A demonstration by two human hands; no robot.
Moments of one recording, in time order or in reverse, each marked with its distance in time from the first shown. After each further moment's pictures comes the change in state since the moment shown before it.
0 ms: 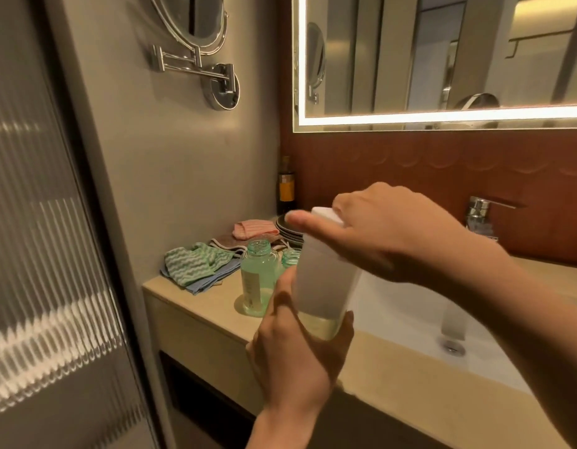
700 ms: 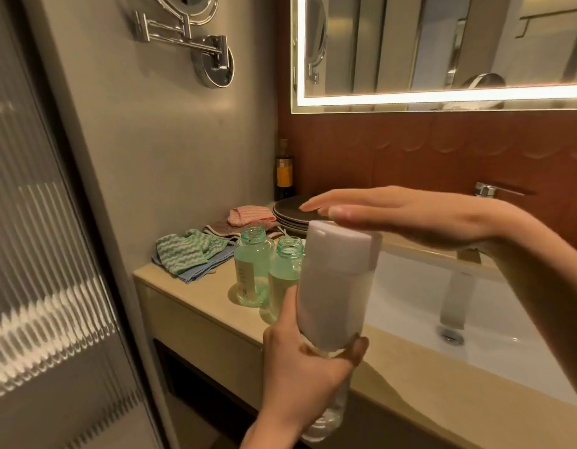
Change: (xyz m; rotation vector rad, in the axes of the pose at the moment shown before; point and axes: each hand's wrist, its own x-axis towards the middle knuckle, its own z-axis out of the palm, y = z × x) left_hand -0.011 -0.018 0.012 -0.519 -0.346 -0.215; right_hand 0.019 0.052 0.010 0.502 -0.476 -0.200
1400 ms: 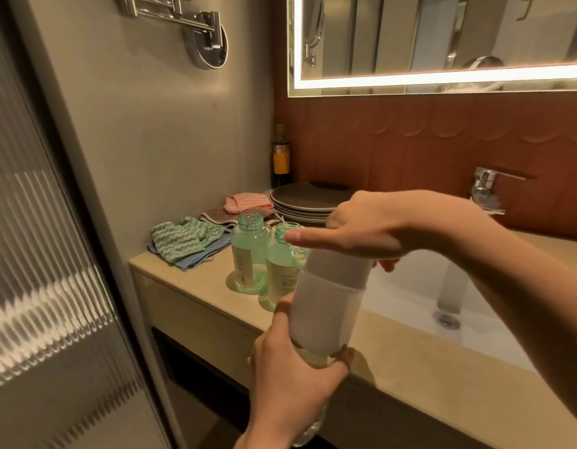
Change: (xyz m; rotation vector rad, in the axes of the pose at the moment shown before) left_hand -0.019 -0.024 -0.007 0.252 0.050 -0.065; right_hand 0.027 -0.017 0.025 -0.351 -0.163 0.330
